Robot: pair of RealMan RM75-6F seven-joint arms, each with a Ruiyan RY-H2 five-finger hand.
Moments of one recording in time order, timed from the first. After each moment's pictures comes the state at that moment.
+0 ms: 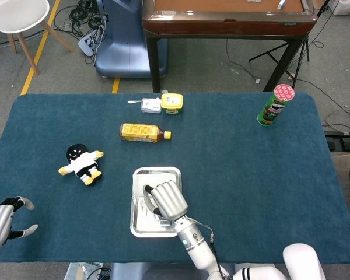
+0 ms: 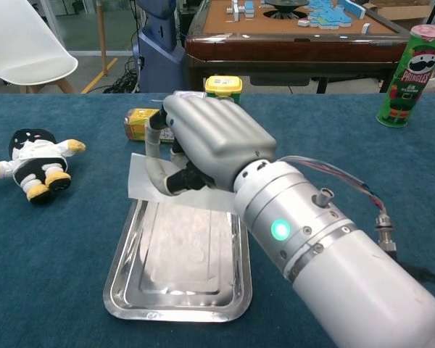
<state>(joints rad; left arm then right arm) -0.07 -1.03 0.00 -1.73 1.47 1.42 0.05 0.66 -2.07 0.22 -1.58 -1.32 1.26 -0.71</state>
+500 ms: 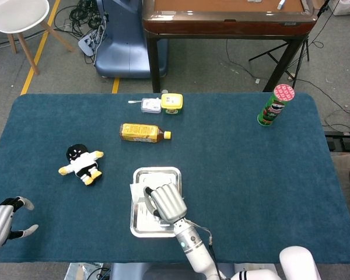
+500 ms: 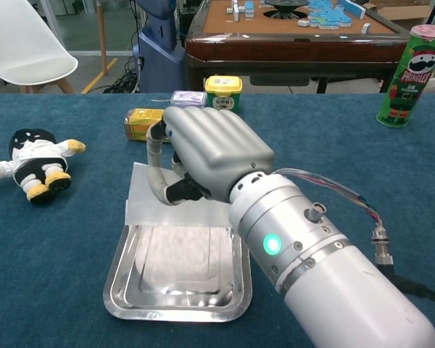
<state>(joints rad) -0.08 -1.03 0.00 -1.73 1.47 1.42 0.04 0.64 -2.11 0.21 -1.56 -1.30 1.28 -0.76</state>
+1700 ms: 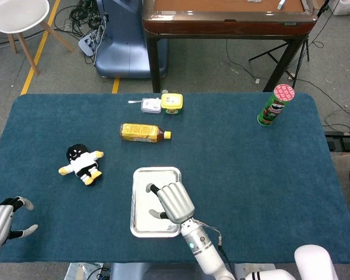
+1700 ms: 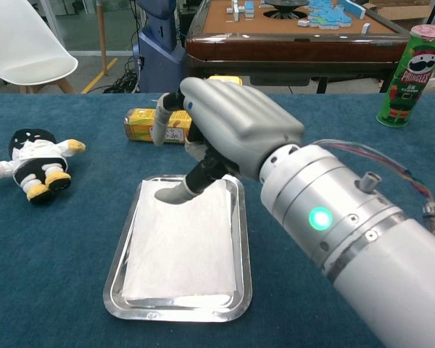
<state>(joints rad) -0.08 -1.03 0.00 -1.73 1.46 1.41 0.05 0.61 -1.97 0.20 -1.75 -1.31 1.27 -0.78</state>
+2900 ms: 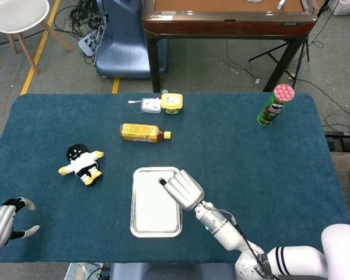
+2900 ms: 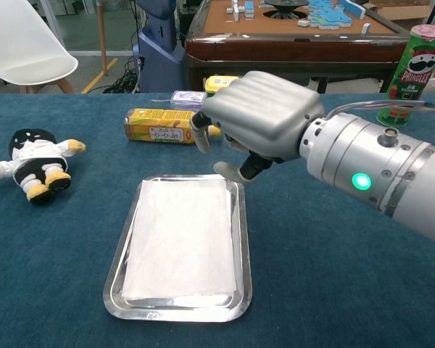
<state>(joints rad) -0.08 -1.03 0.00 -1.73 1.46 1.41 0.06 0.76 -1.67 0.17 -1.71 -1.30 1.06 -0.95</state>
